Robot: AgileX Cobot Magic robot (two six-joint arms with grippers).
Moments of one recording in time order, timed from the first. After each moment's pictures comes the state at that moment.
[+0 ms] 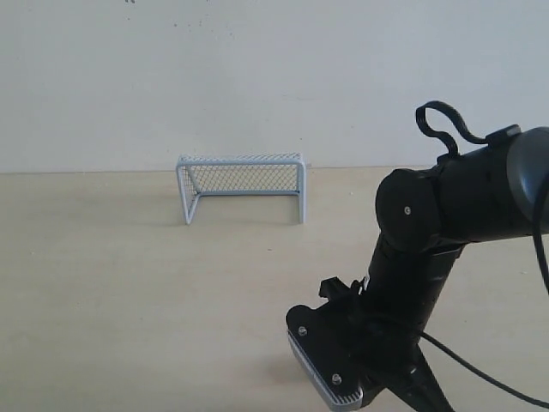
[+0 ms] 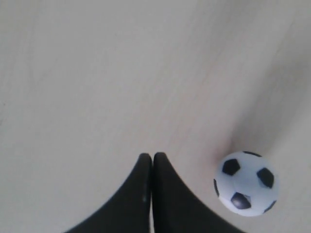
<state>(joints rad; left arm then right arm) 0.10 0.00 0.00 -0.15 0.30 0.05 0.60 1.82 -1.02 0.26 0.81 -1.65</state>
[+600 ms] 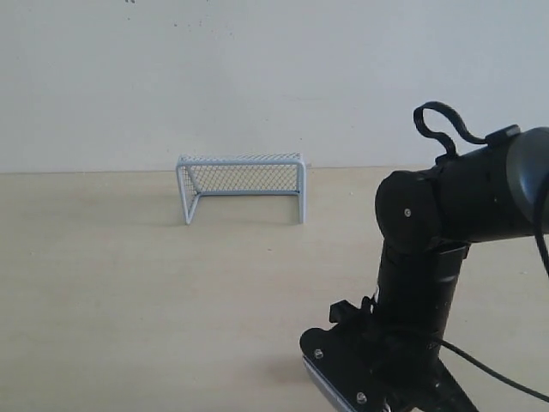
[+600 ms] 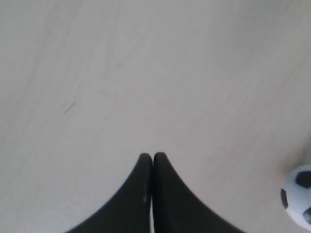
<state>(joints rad) 0.10 0.00 0.00 -0.15 0.30 0.05 0.60 1.83 -1.02 0.22 0.96 -1.69</state>
